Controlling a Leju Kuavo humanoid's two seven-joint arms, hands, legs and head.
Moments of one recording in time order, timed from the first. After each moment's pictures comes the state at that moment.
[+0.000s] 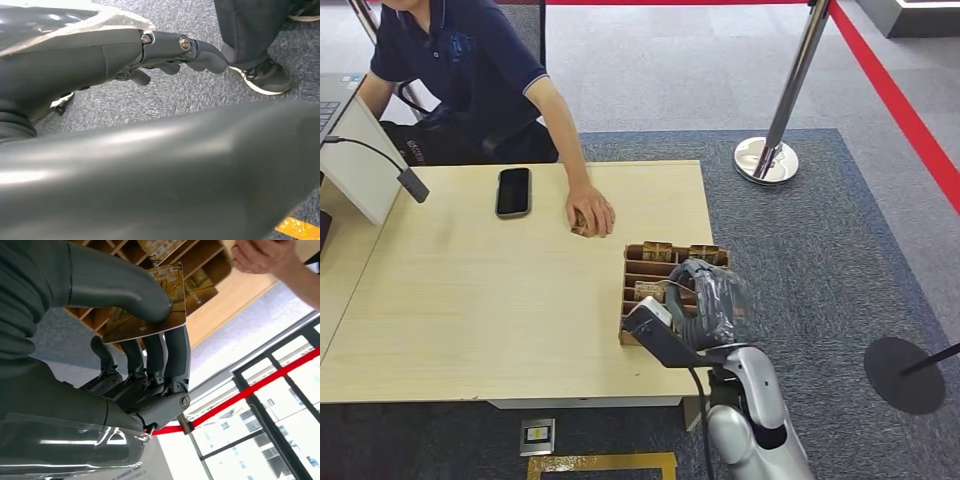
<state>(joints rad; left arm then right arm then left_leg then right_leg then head) -0.07 -0.25 1.03 -0.19 -1.24 0.52 -0.12 -0.08 0.14 0.41 -1.37 1.15 -0.21 0.03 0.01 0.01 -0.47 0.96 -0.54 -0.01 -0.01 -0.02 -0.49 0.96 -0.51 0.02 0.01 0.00</state>
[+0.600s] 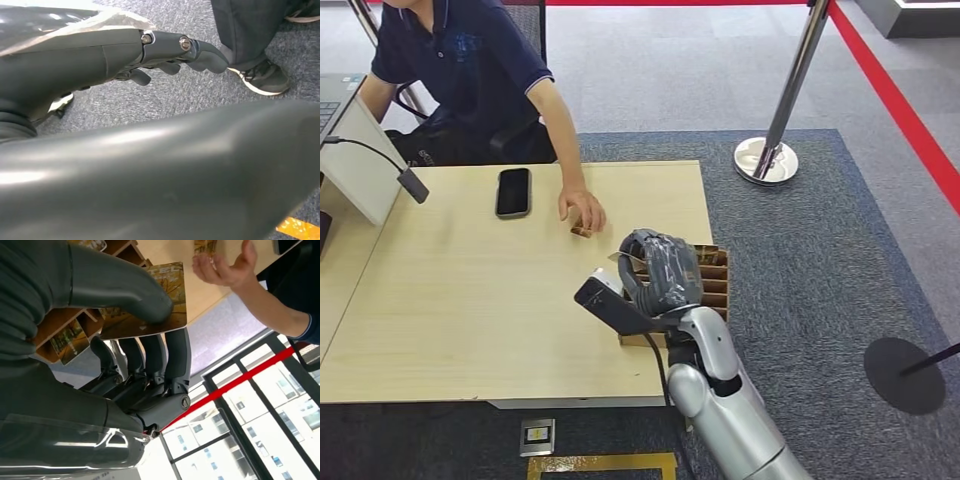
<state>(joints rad) -0.08 -0.25 1.03 -0.19 -1.26 0.52 -0.11 -0.33 0.20 0.53 -1.08 1.08 -0.29 0.02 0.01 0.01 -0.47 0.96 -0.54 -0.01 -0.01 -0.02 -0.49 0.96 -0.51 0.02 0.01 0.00</state>
